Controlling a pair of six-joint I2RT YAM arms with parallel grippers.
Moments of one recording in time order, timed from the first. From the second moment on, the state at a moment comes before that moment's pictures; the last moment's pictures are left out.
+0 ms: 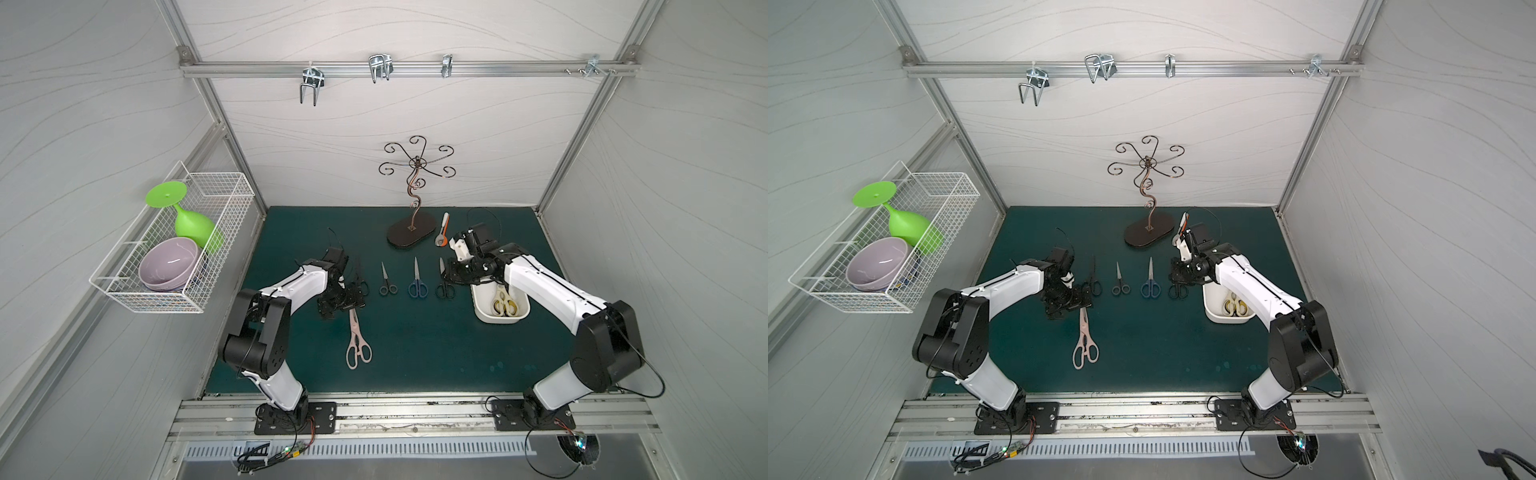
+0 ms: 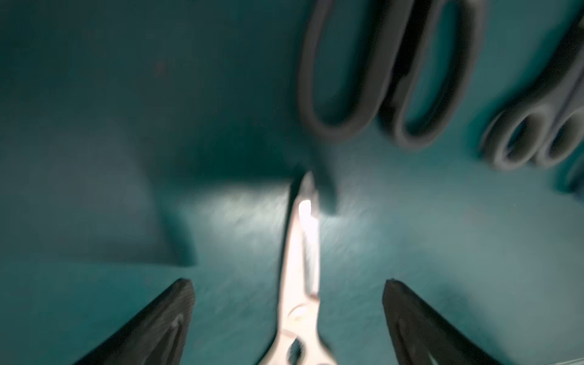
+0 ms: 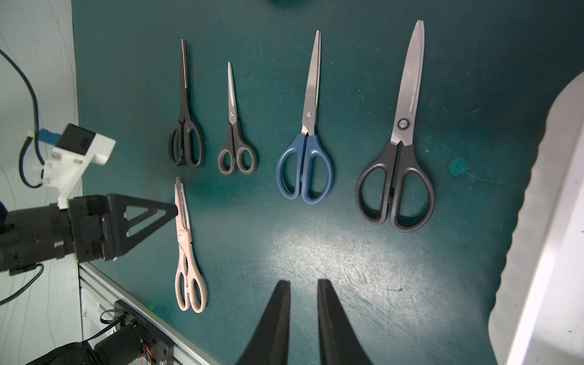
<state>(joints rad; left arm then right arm) -0.25 1.67 1.02 -0.77 0.21 -0.53 0.49 1.56 1.23 -0.70 -0.30 0.45</state>
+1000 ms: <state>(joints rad) -0.33 1.63 1.09 -0.70 0.18 -0.62 0.35 1.49 1.21 -0.74 -0.21 0.43</state>
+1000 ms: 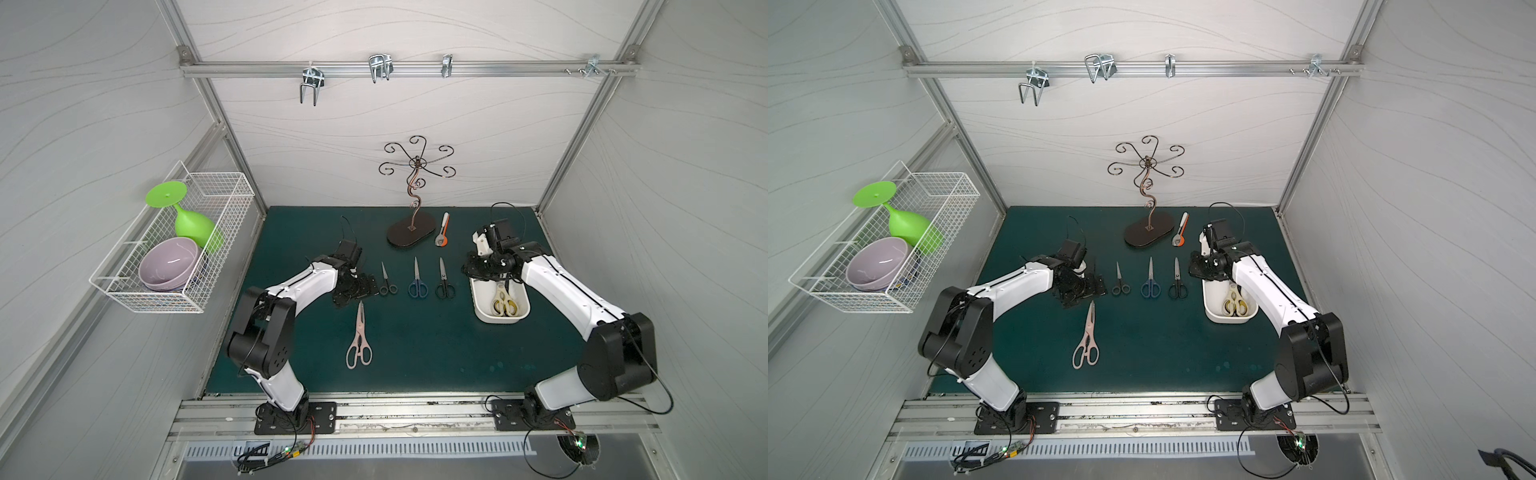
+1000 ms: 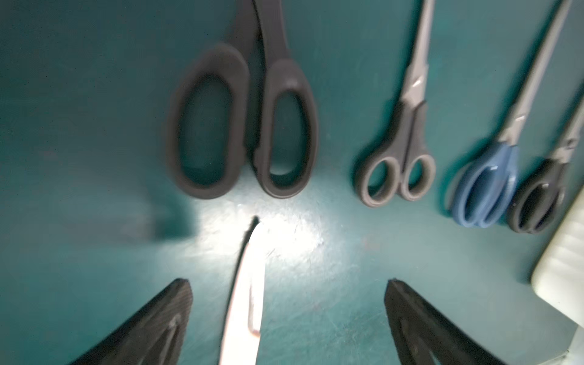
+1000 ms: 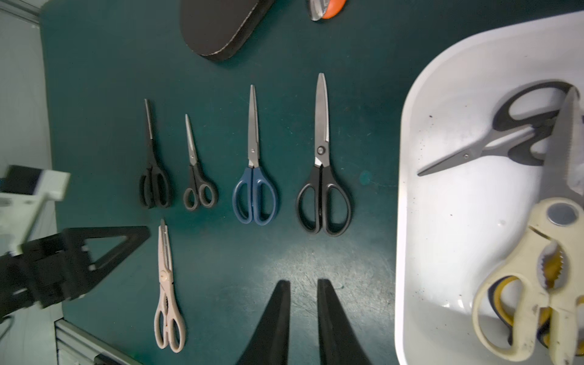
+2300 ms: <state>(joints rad) -0.21 1.42 1.11 -0.62 0.34 -0.60 0.20 1.74 1.14 -0.88 0.07 0.45</state>
